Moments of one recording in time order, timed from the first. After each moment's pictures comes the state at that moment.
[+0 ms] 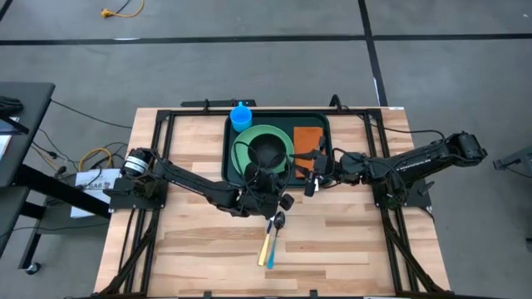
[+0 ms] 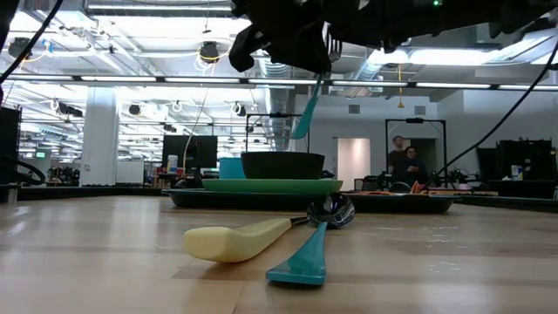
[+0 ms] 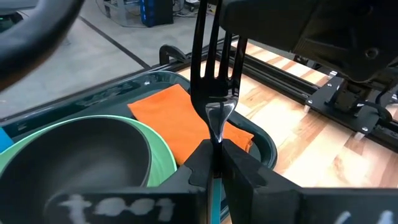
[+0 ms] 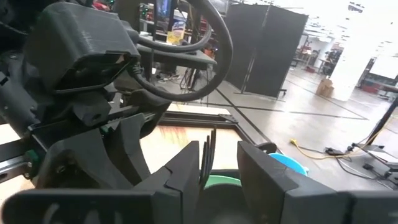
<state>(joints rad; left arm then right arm) -0.27 1.89 1.38 -0.09 -0.97 -0.62 0.12 1.20 0.59 0.56 0.39 -0.24</state>
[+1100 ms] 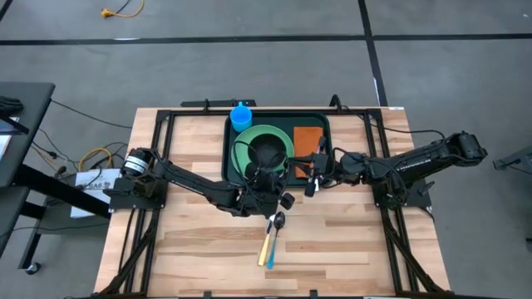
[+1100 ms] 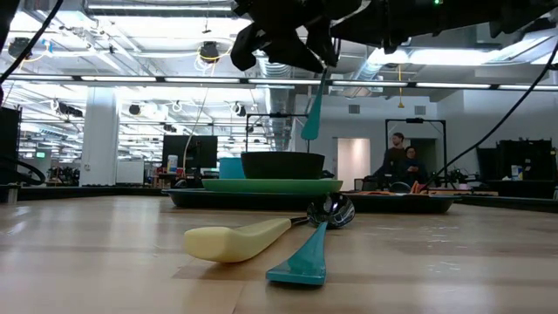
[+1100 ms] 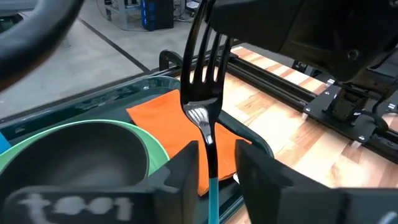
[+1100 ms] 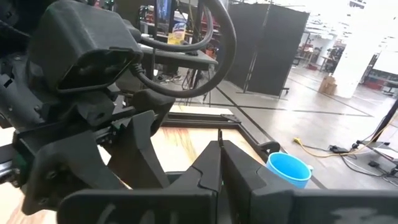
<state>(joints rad) -0.27 1.89 1.38 -0.05 -0.98 -0.61 0.12 1.20 0.59 0.56 0.39 -0.21</state>
